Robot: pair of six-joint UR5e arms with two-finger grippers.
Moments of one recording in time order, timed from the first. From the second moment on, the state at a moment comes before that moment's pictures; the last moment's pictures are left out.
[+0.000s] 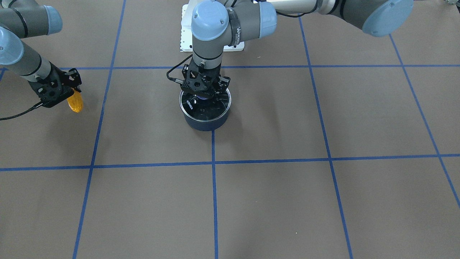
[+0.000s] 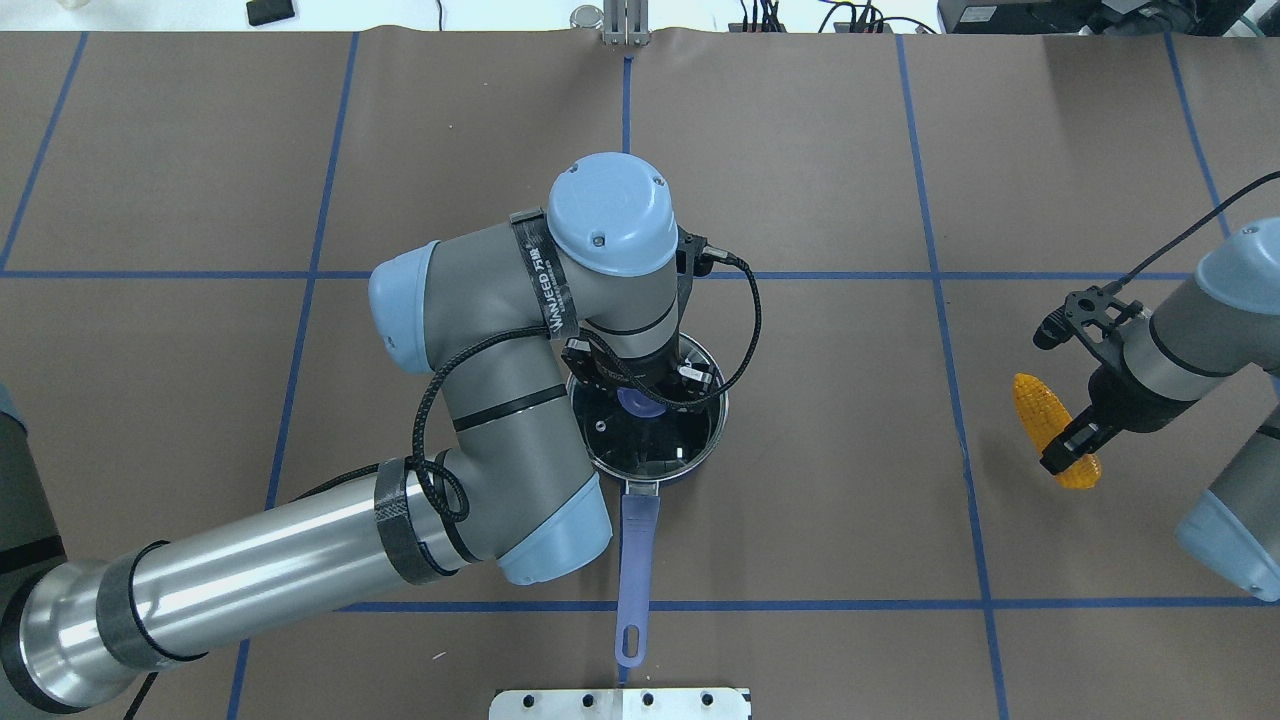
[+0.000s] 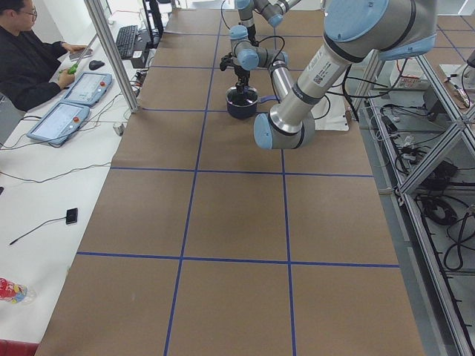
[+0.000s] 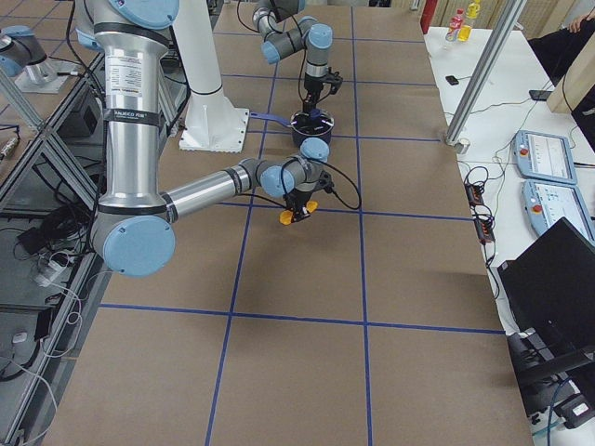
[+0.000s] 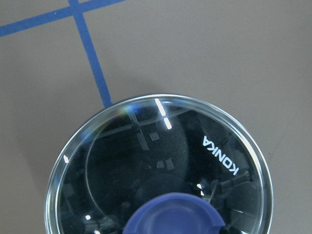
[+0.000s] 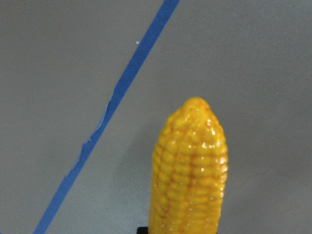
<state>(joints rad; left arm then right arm) -0.50 -2.51 -1.54 -1.47 -2.01 -0.91 0.81 -1.60 1.91 -1.45 2.26 0.27</state>
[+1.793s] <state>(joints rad) -0.76 -2.25 -1.73 -1.46 -2.17 -0.62 0.65 -1.02 1.84 -1.59 2.23 0.54</state>
